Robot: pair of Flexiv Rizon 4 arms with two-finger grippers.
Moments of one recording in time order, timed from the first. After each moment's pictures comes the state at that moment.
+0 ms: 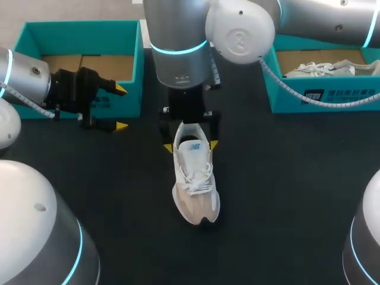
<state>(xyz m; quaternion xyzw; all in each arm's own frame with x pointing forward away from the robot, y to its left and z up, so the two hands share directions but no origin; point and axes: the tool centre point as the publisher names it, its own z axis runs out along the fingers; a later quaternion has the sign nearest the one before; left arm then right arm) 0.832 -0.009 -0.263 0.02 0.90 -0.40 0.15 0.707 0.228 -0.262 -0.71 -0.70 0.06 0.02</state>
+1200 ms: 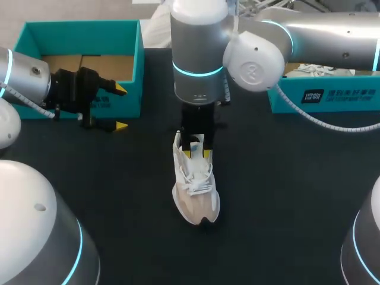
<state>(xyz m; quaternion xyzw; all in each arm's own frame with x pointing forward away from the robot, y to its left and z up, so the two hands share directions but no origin) 0.832 -0.009 -0.263 0.02 0.90 -0.40 0.15 0.744 0.216 -0.331 -0.70 -0.72 0.02 0.04</state>
